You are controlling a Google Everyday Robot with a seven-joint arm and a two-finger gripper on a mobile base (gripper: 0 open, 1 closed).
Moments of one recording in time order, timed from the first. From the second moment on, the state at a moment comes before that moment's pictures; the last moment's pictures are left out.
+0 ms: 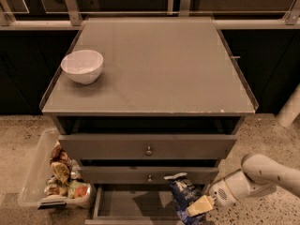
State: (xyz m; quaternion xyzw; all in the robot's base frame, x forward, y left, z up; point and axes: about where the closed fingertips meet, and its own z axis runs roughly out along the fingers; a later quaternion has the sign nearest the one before) arm 0.372 -0.178 0.462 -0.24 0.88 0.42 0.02
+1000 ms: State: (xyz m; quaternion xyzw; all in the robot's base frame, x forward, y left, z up) arm 0.377 -0.196 0.426 -0.15 0.89 0.42 0.04
